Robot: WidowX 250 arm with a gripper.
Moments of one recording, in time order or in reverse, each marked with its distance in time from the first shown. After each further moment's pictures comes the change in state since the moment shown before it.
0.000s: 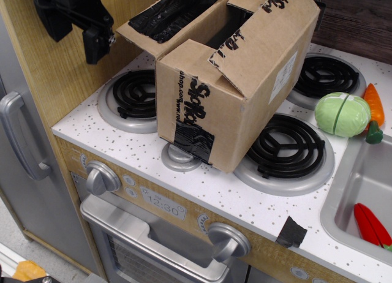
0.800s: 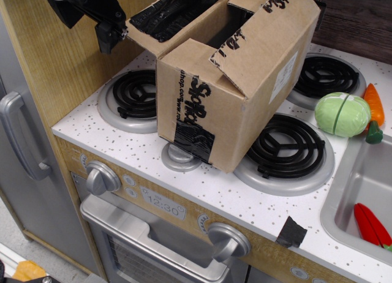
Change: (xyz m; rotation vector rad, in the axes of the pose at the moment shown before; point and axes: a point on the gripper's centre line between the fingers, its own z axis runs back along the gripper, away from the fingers) arm 0.015 -0.011 0.009 0.044 -0.159 0.002
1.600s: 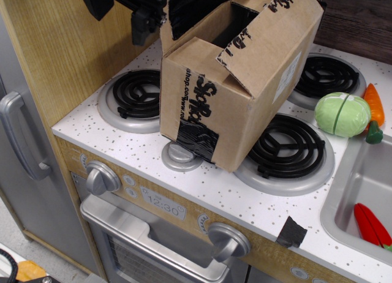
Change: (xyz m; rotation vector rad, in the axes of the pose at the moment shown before) arm 0.017 -0.036 0.034 -0.034 0.029 0.026
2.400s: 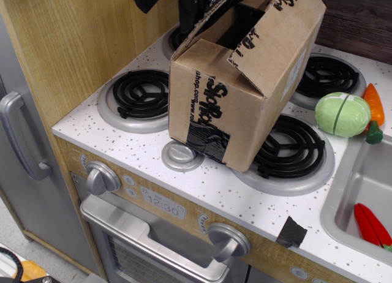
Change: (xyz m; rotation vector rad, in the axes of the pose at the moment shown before) arm 0.027 -0.034 0.010 -0.152 0.039 -0.001
